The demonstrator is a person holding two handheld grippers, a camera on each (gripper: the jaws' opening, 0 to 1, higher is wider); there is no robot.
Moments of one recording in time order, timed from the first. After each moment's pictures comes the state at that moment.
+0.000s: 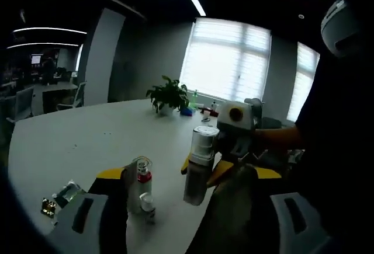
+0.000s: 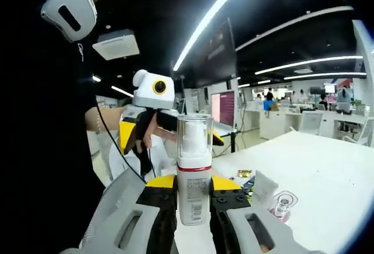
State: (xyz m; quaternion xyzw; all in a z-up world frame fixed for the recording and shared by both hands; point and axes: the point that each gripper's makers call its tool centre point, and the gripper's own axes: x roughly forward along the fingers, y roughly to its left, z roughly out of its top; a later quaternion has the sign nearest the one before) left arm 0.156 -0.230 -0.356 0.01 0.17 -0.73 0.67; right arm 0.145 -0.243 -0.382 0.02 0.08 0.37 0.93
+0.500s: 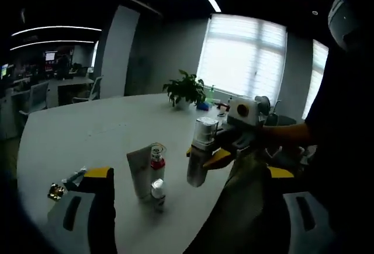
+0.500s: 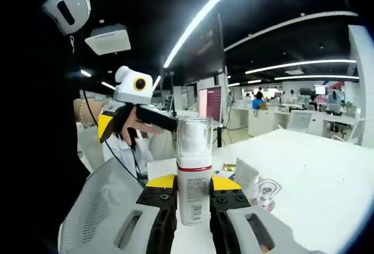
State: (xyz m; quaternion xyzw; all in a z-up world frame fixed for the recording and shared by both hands) left arm 0.164 -0.218 -0.375 0.02 0.19 -0.68 0.71; right arm 0.157 -0.272 -0.416 0.01 0.09 0.33 0.94
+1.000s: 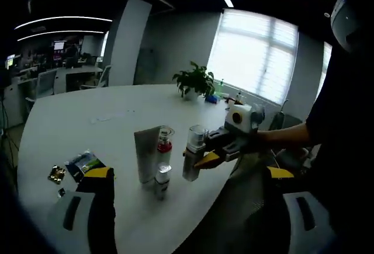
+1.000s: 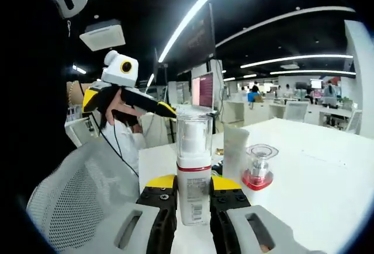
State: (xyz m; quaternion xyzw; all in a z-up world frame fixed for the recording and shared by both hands) left arm 0.169 -0.209 -0.405 0.03 0.22 -0.66 0.72; right arm 0.168 -0.284 -0.472 0.00 0.11 0.32 0.94
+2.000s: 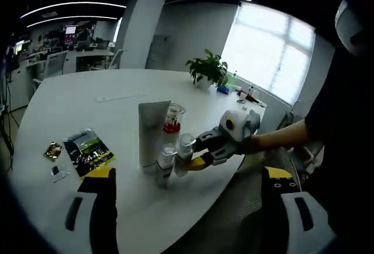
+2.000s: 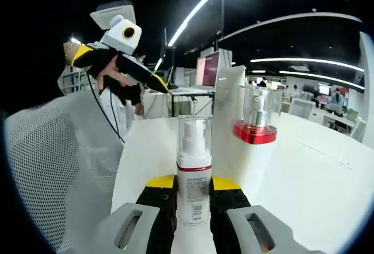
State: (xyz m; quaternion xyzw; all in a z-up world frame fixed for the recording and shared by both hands) left arm 0.172 -0.215 -0.448 0.02 0.28 -0.62 0.73; right arm 0.188 -0.300 -0.544 -0.06 0.12 0.33 0.93
